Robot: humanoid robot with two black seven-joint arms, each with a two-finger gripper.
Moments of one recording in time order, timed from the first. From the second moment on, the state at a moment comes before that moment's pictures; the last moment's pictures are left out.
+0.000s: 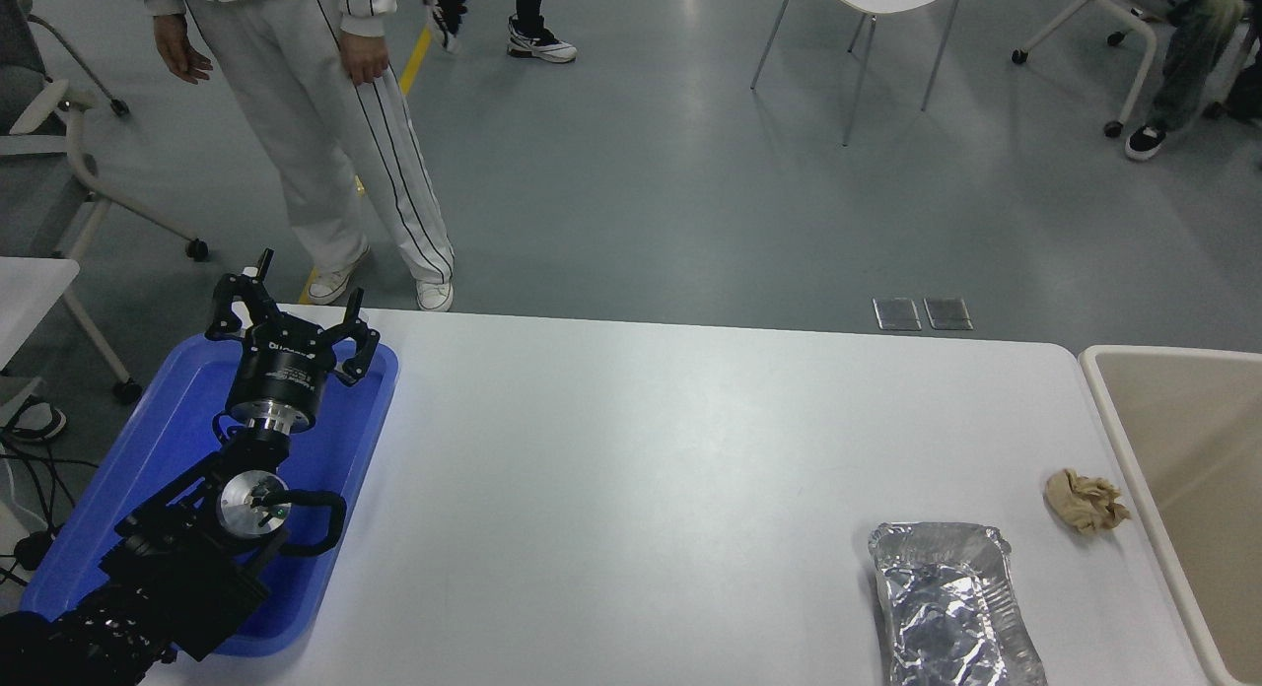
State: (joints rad) left arm -0.62 0.18 -0.87 -0.41 -0.09 -0.57 -0.51; right arm 0.80 -0.71 -0.46 0.40 -0.11 -0.09 -0.01
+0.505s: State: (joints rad) left arm -0.62 0.18 -0.87 -0.41 -0.09 -0.57 -0.51; right arm 0.89 -0.87 -0.27 0.62 -0.12 -0.08 -0.01
